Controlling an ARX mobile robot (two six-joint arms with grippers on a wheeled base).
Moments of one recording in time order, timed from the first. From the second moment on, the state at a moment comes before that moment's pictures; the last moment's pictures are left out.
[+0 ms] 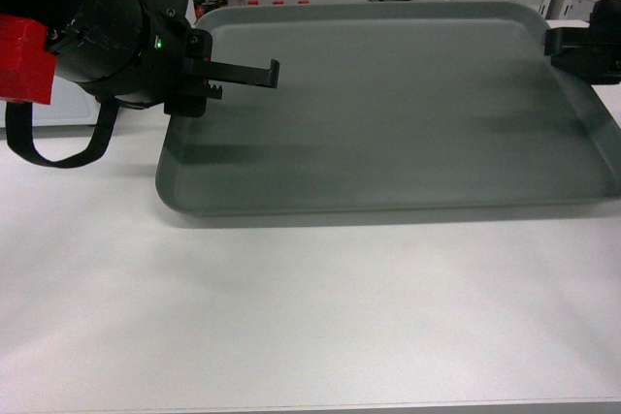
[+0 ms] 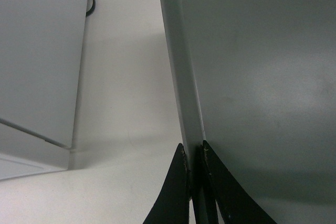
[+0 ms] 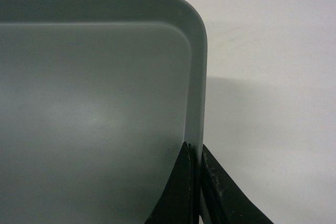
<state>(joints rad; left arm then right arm) -0.36 1.77 1.10 0.09 -0.39 -0.05 0.02 1.86 1.14 0.32 -0.21 0.00</state>
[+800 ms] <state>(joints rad) -0.29 1.94 1.27 0.04 -0.36 0.03 0.04 2.06 1.35 0.18 -0.15 -0.02</state>
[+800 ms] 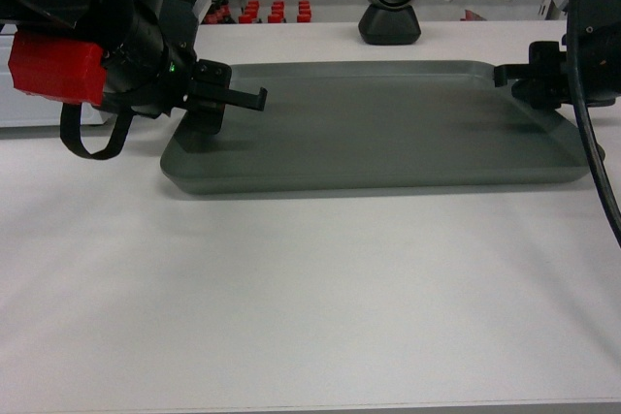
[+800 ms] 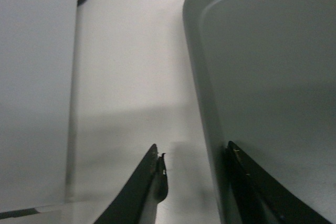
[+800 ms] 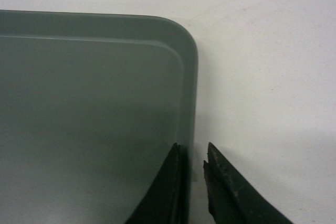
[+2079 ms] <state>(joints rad) -0.13 0.94 0.41 0.52 -0.13 -0.02 0.06 0.99 0.38 0.61 0.06 0.01</state>
